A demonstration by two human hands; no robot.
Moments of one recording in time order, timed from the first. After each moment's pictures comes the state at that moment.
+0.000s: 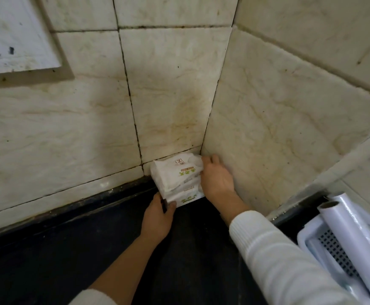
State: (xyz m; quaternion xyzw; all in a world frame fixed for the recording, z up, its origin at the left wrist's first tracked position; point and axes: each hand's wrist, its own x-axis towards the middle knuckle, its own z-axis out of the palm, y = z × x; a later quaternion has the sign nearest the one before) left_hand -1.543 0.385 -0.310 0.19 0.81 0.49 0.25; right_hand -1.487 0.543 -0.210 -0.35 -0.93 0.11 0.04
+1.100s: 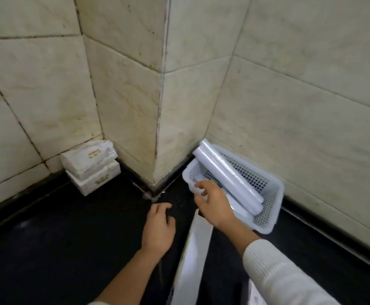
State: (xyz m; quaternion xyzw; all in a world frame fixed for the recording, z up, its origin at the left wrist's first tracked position) left_hand -1.301 0.388 -0.253 0.46 0.77 0.38 0.23; right_hand -1.168 0.486 -0.189 -0.48 -0.81 0.26 0.21
